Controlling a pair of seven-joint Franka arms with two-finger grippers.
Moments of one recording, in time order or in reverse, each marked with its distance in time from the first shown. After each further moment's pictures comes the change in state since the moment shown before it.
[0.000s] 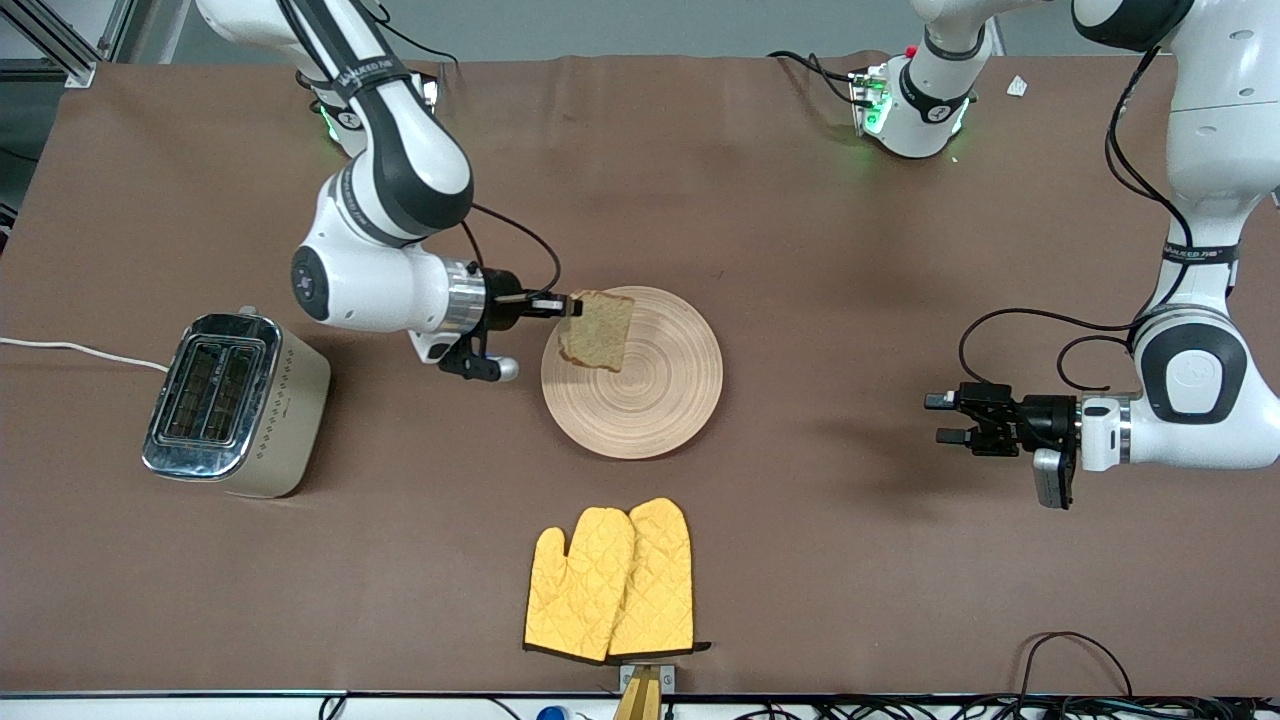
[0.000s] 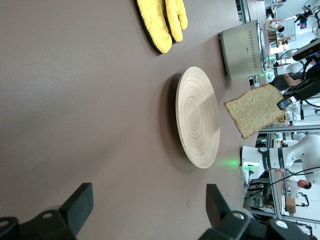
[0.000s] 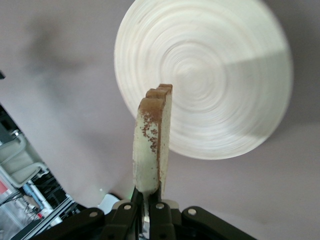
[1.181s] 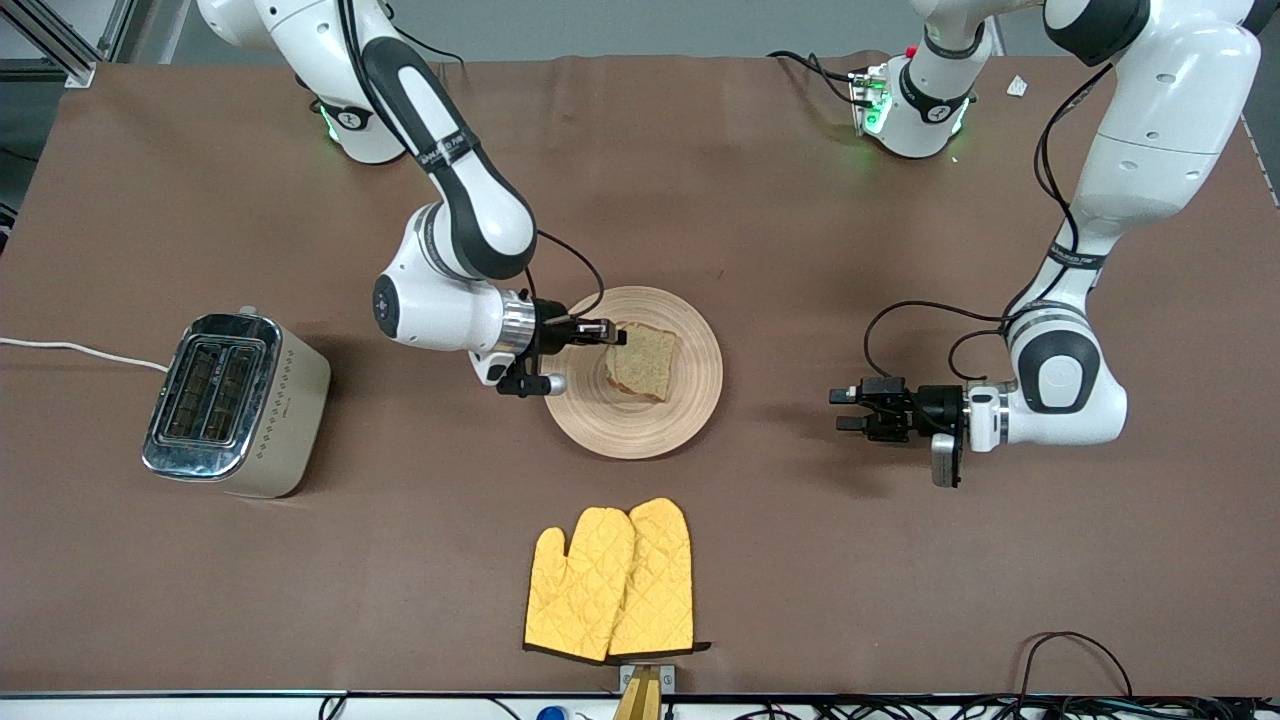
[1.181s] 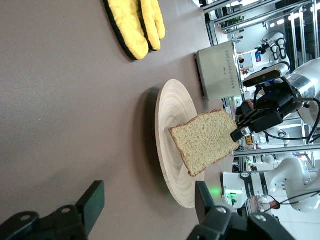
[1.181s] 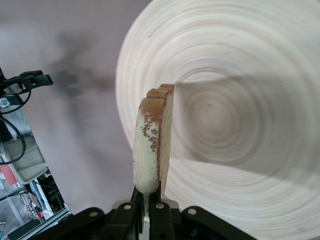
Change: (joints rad) left arm -0.100 0.032 -0.053 -0.216 -0.285 0.207 0.161; right arm 0.072 0.169 -0.020 -0.031 0.251 0.219 -0.363
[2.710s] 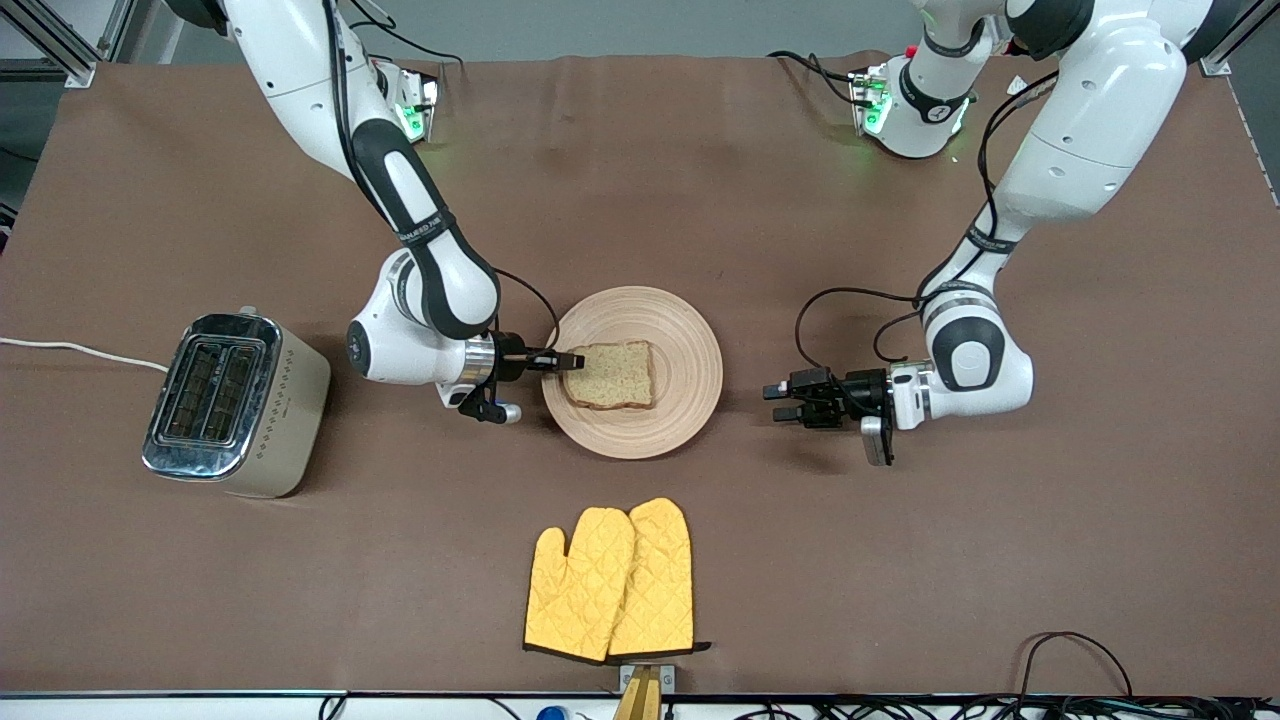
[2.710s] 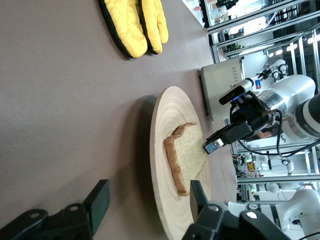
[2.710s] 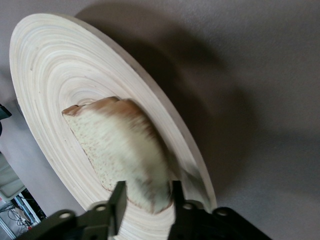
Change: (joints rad) left arm -0.152 0.000 -0.011 -0.124 -0.298 0.176 0.123; right arm -0.101 0.110 -0.003 -0.039 0.000 -0.036 -0.082
